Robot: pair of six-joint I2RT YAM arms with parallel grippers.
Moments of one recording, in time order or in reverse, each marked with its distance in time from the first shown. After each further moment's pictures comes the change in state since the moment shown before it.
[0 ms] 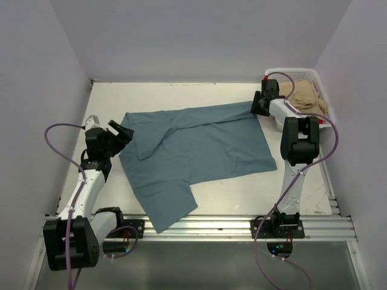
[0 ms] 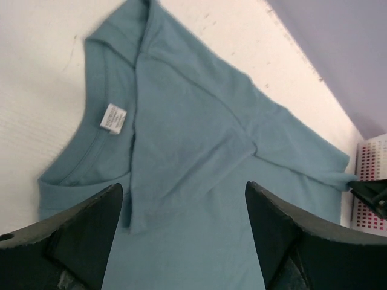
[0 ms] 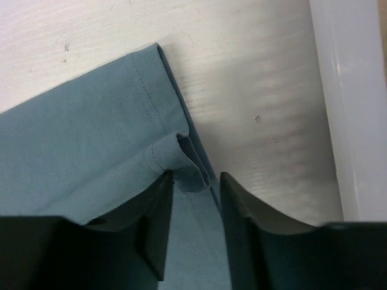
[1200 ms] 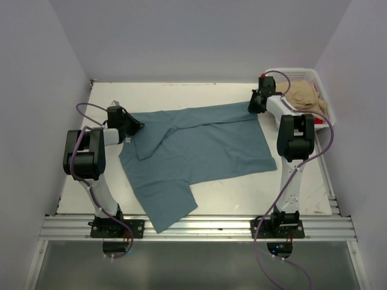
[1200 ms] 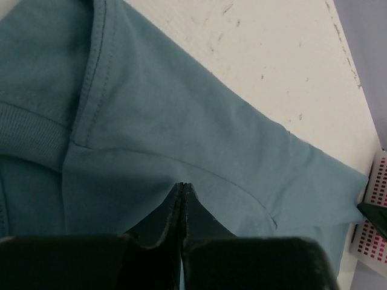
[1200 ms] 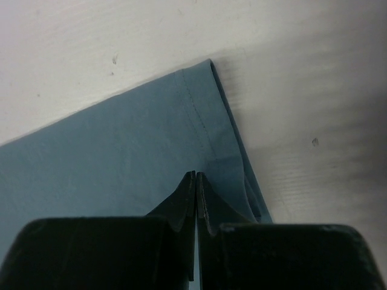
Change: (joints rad) left arm -0.073 0.845 0.409 0.330 0.095 -0.083; right arm 0.011 0.086 0.139 -0.061 -0.100 0.071
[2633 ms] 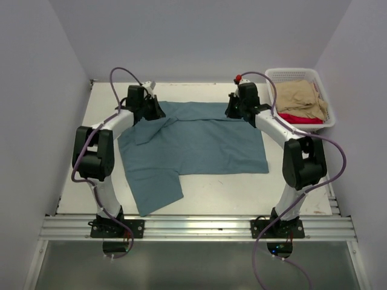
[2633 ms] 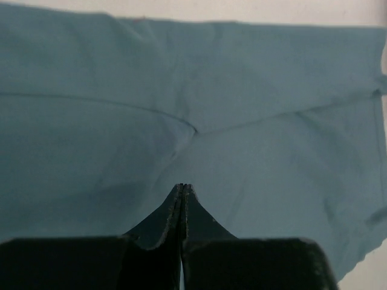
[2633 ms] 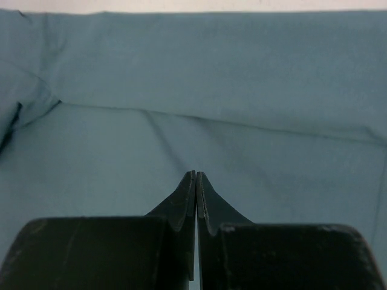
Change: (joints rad) left arm -0.197 0.015 0.367 -0.385 0.126 0.452; right arm 0.262 -0.437 -0.388 0.183 -0.037 -0.006
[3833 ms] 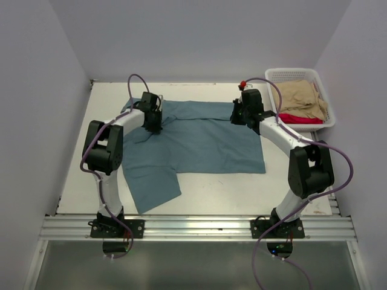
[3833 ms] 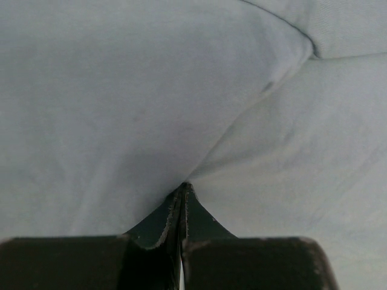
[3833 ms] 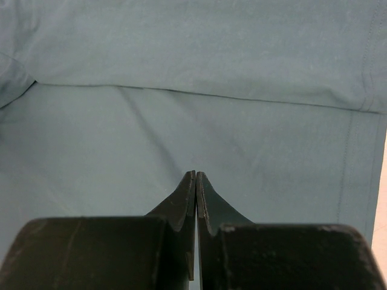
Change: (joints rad) left arm -0.092 0.119 0.072 -0.306 -0.308 0.166; right arm 0.000 -0.113 -0.159 -0.003 0.056 0.008
